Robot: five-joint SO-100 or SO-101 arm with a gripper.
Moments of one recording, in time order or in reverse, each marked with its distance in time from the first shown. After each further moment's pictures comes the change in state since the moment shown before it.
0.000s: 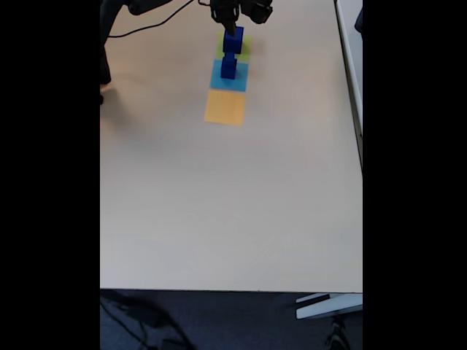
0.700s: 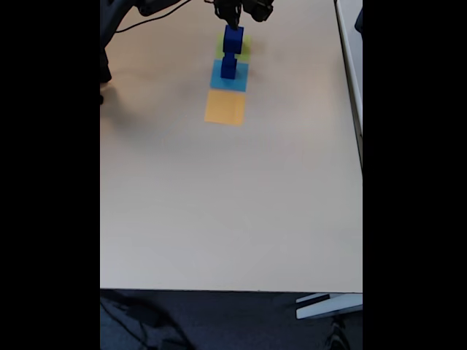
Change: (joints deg) arm -4.9 -9.5 -5.9 -6.6 7.6
